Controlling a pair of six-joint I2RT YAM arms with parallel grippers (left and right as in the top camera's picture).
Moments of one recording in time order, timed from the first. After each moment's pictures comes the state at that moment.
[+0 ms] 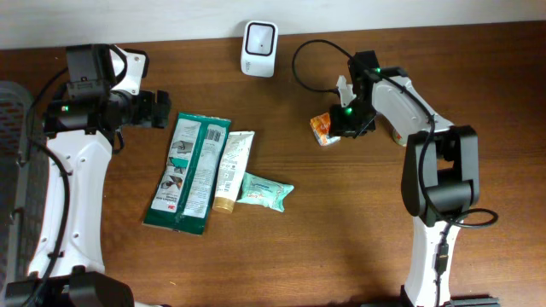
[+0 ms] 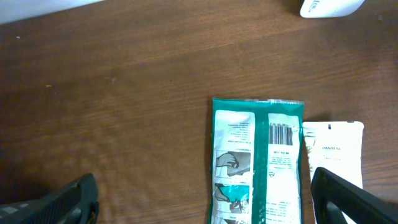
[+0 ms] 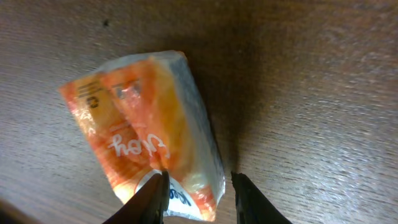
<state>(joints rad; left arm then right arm) 0.06 1.63 1.57 -0.85 0.06 0.24 0.11 2.23 1.71 -0.93 -0.26 0.05</state>
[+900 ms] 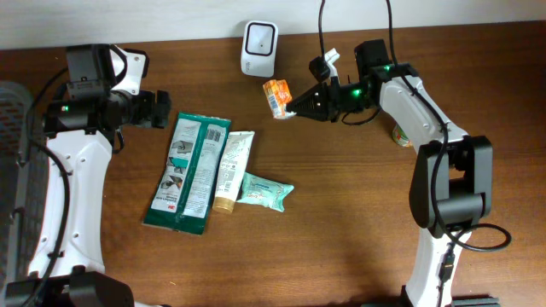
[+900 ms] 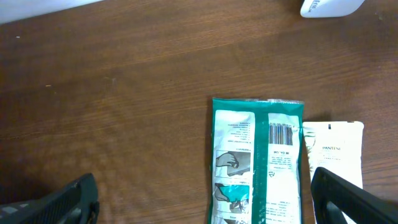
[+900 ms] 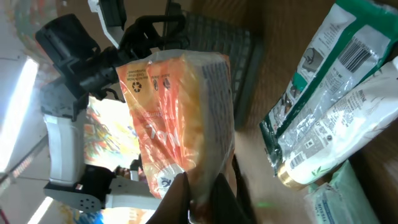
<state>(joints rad) 0.06 1.63 1.57 -0.85 0.06 0.24 0.11 2.13 1.69 -0.83 -1.51 0.11</state>
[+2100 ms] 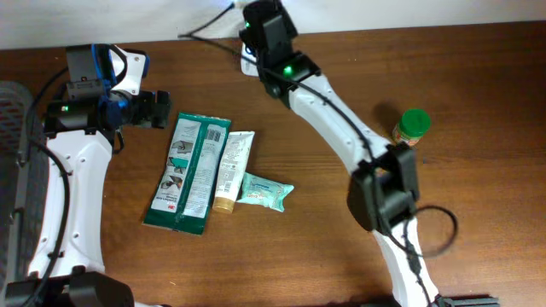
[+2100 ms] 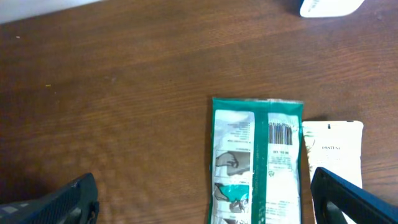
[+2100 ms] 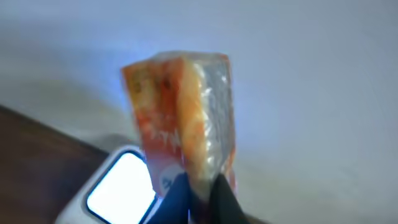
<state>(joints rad) 0.06 1.63 1.57 -0.85 0.06 0.24 0.51 2.36 2.18 -0.13 0.48 -0.38</state>
